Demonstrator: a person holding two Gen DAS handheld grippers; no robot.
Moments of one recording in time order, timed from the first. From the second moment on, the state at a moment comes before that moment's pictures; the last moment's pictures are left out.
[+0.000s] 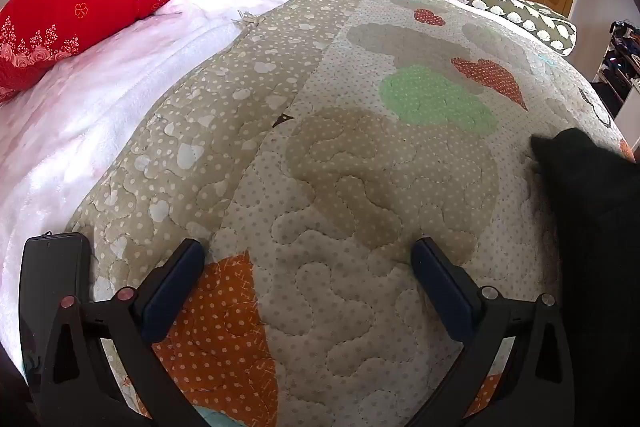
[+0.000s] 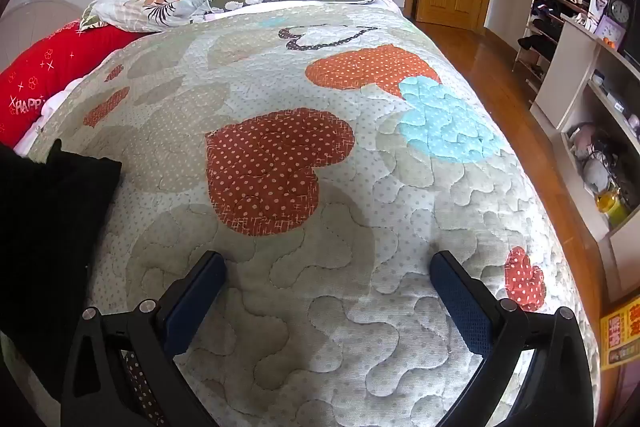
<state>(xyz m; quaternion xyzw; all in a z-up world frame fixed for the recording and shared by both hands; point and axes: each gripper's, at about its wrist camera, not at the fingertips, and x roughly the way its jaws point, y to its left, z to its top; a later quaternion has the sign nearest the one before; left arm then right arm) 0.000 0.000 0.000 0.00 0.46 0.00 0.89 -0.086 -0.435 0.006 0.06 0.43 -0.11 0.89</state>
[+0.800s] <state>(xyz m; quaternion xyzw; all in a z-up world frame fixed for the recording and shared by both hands) 0.000 -0.001 0.000 0.00 0.46 0.00 0.89 -0.077 -0.427 -0.010 0.06 0.43 -0.11 0.89</state>
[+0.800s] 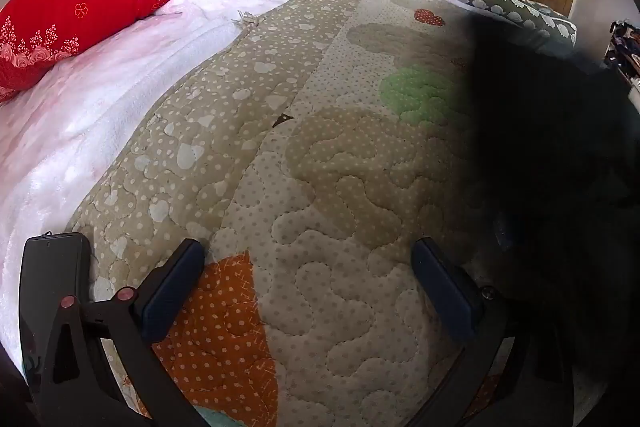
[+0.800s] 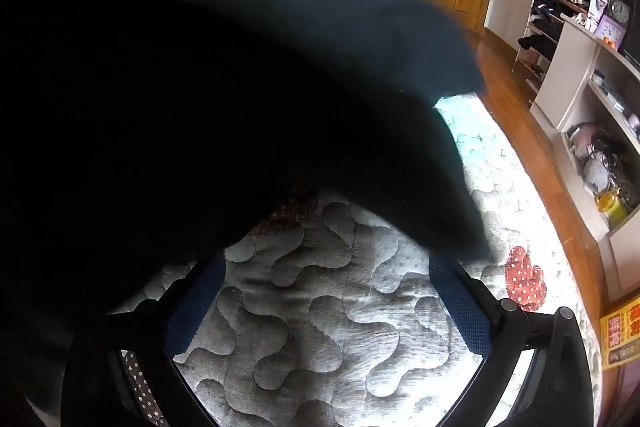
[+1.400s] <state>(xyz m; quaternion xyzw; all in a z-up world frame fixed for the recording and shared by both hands) -0.007 0.001 0.013 0.00 0.49 0.01 0.87 -0.077 -0.427 -0.003 0.06 0.43 -0.12 0.89</state>
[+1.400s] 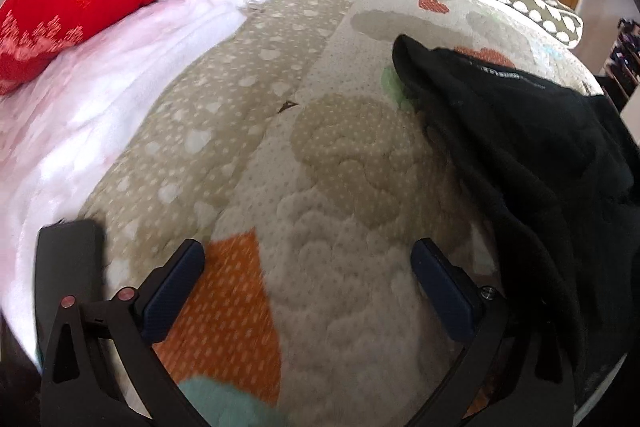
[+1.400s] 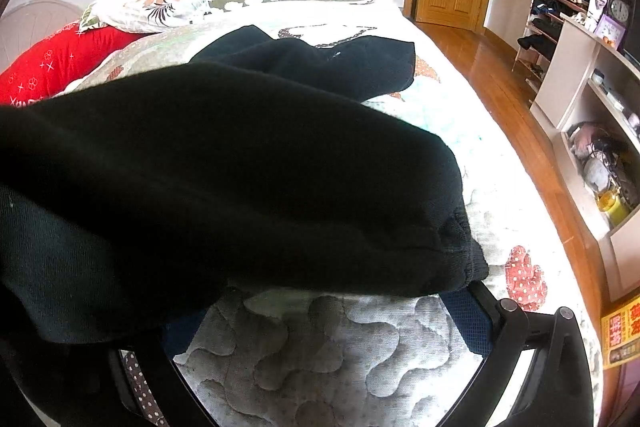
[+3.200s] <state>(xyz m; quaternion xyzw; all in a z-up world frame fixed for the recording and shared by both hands) -0.120 -0.085 0.085 0.03 0.39 -0.05 0.92 -0.162 -0.386 0.059 0.11 0.37 -0.03 0.92</state>
